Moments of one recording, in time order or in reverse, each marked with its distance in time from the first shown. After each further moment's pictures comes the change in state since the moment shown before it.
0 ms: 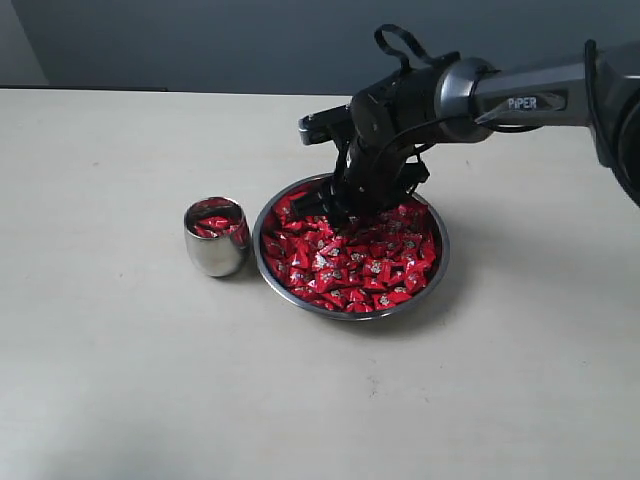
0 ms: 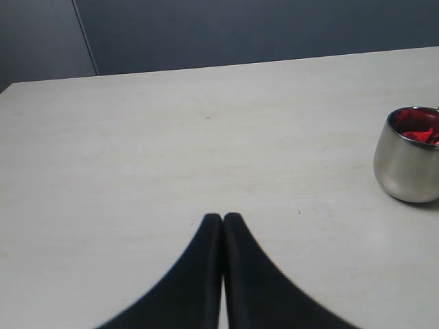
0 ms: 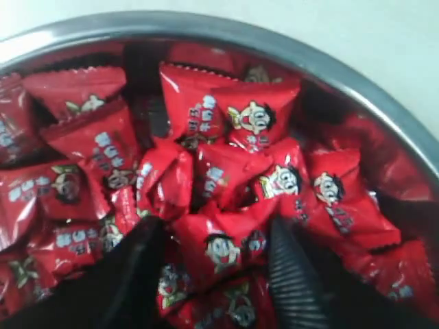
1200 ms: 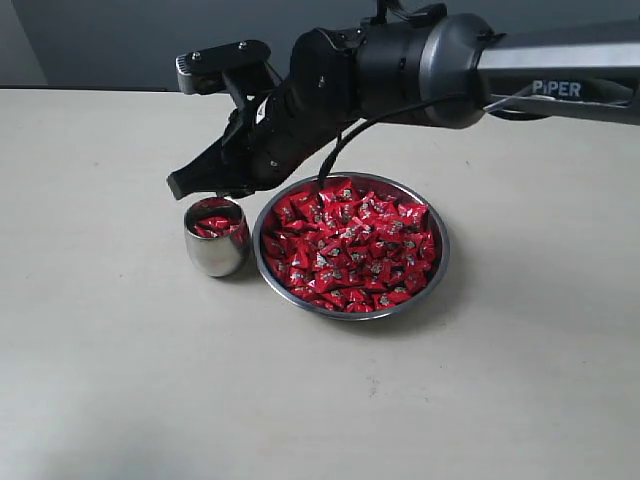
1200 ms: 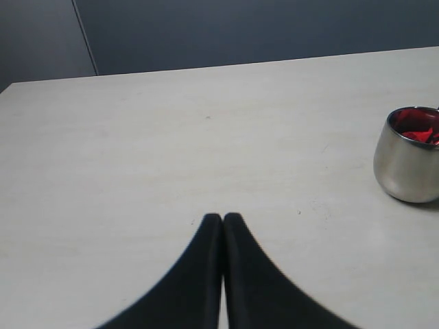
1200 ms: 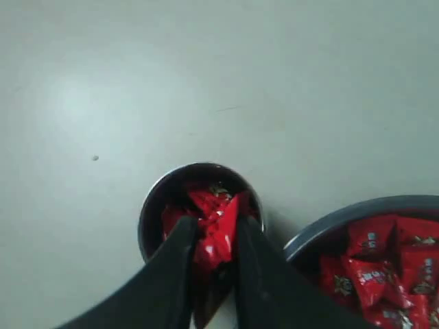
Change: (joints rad) left arm 0.000 0.000 0.000 0.000 0.000 0.000; right arm 0.186 -0.175 0.000 0.391 -0.143 -0.366
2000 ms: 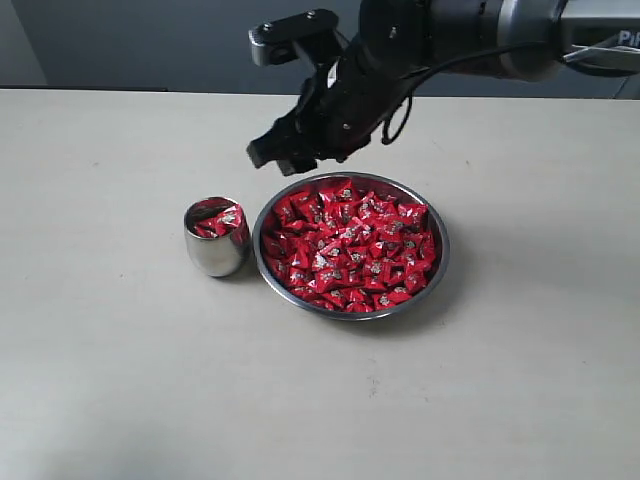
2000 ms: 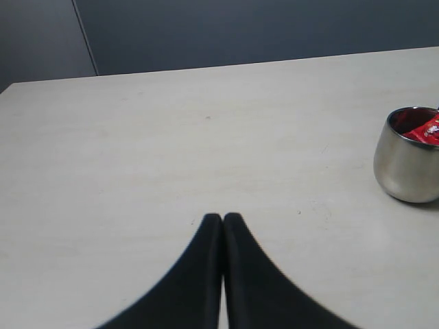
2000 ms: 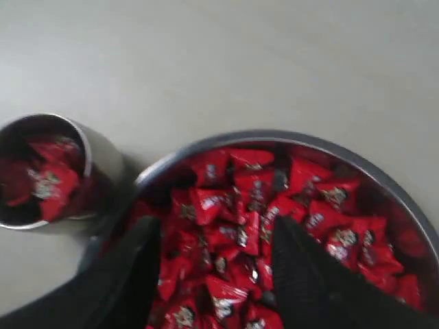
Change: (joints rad) left arm 0.000 0.000 0.000 0.000 0.000 0.000; right arm -0.133 -0.070 0.026 -0.143 0.141 0.048
